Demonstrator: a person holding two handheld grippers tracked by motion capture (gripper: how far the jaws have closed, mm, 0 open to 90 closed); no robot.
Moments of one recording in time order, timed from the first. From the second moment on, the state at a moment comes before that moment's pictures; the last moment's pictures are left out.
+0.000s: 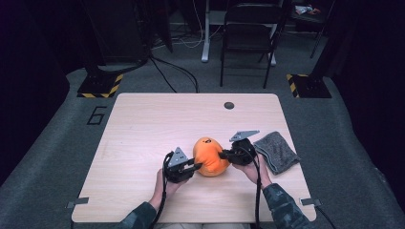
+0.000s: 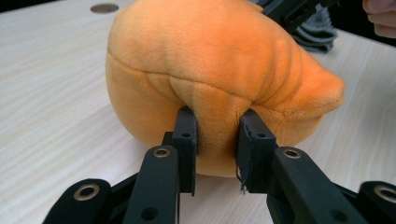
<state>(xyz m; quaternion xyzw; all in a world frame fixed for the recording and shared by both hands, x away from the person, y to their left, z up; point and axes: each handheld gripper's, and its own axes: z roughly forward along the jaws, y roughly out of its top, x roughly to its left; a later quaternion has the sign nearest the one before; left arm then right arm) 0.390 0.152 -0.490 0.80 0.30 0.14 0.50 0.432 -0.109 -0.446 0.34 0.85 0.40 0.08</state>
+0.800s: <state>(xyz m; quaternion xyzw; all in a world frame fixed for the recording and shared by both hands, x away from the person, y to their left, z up) 0.423 0.157 -0.462 0.81 0.21 0.11 0.53 0.388 -0.101 -0.406 0.38 0.82 0.39 0.18</state>
